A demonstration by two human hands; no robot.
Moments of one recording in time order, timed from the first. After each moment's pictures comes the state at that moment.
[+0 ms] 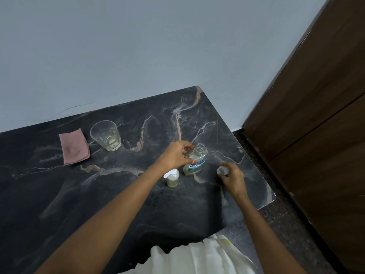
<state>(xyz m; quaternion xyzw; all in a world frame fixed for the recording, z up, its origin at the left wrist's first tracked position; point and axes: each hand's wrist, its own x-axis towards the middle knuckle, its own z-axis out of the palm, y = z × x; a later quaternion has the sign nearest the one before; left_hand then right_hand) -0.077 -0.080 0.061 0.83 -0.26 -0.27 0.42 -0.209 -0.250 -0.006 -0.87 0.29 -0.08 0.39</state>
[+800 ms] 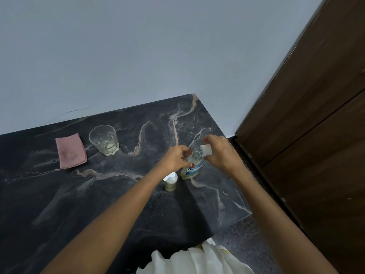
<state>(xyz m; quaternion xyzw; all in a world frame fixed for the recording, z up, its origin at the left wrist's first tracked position) -0.082 -0.080 0.067 0.82 -0.23 -0.28 0.44 -0.158 -0.226 0.106 -0.97 0.08 -0.02 0.21</state>
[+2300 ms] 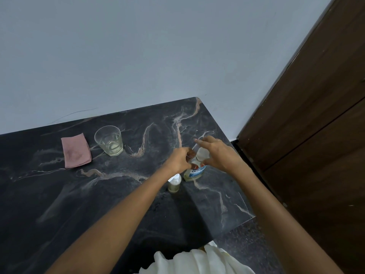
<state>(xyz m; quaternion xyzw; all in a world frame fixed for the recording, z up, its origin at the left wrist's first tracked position) -0.083 -0.080 0.068 0.84 -0.24 -0.26 0.41 -0.146 -0.211 0.125 -0.99 0.02 0.09 0.11</state>
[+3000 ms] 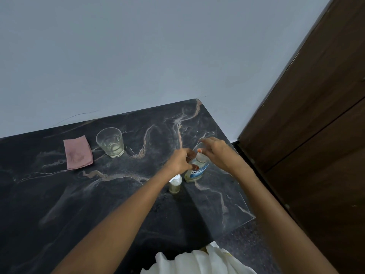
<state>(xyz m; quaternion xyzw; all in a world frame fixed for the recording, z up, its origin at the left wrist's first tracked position) -0.085 -0.080 0.069 0.84 -0.23 -0.26 0.40 -0.145 -0.210 0.125 -0.97 0.07 0.05 0.24</state>
